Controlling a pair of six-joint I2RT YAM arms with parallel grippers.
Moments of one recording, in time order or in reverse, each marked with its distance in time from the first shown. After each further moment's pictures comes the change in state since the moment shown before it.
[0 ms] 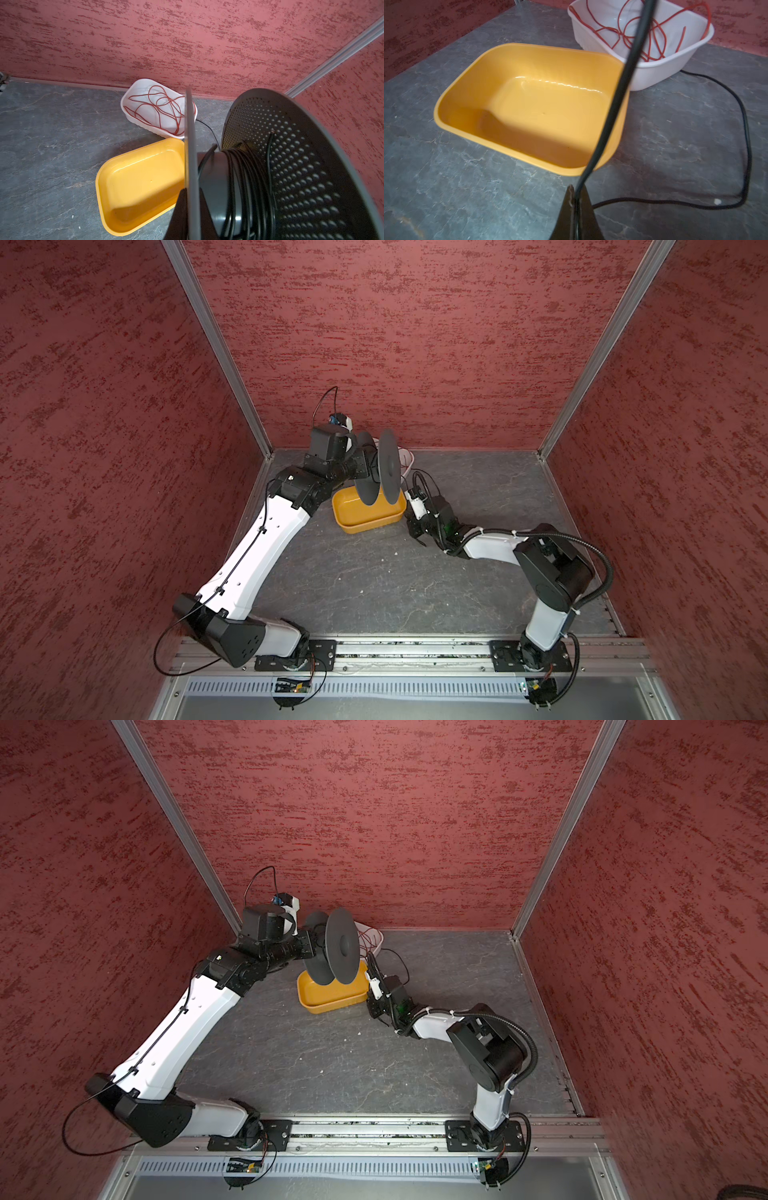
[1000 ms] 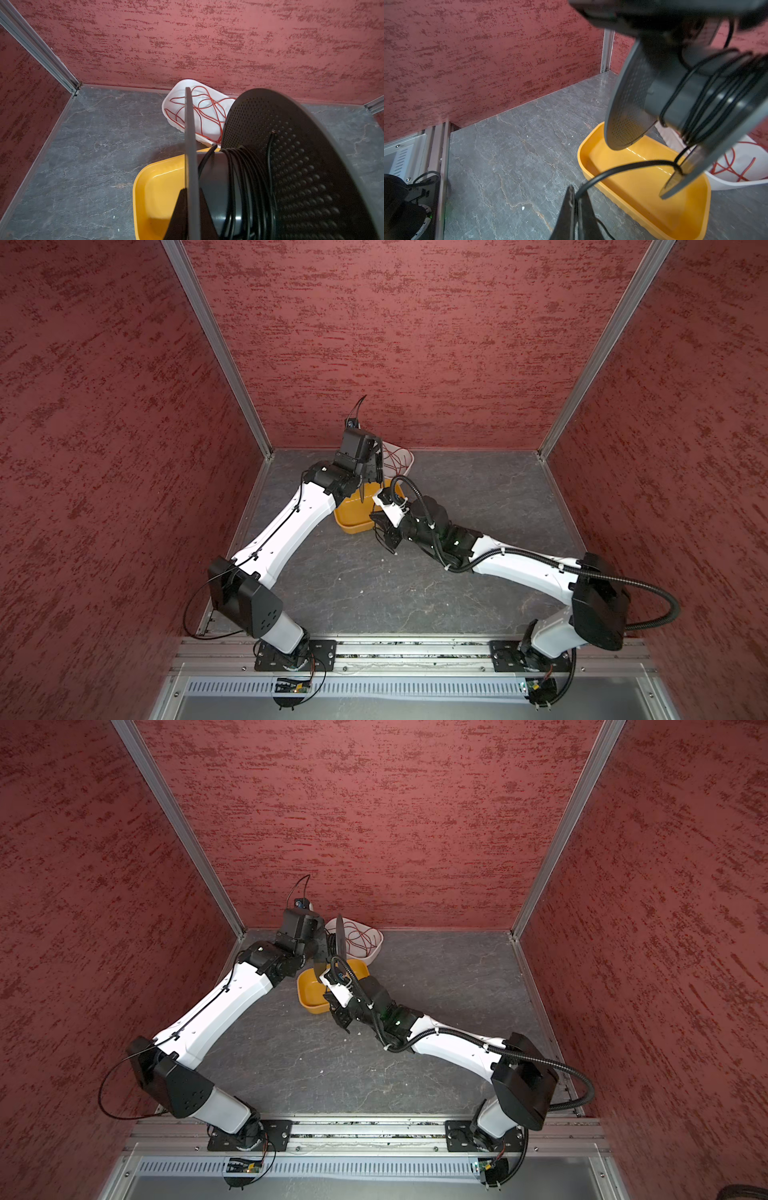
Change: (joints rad) left arm -0.069 0.163 -0.001 0.038 -0.307 0.080; right arm 0.246 -0.236 0.203 -0.217 -0.072 -0.095
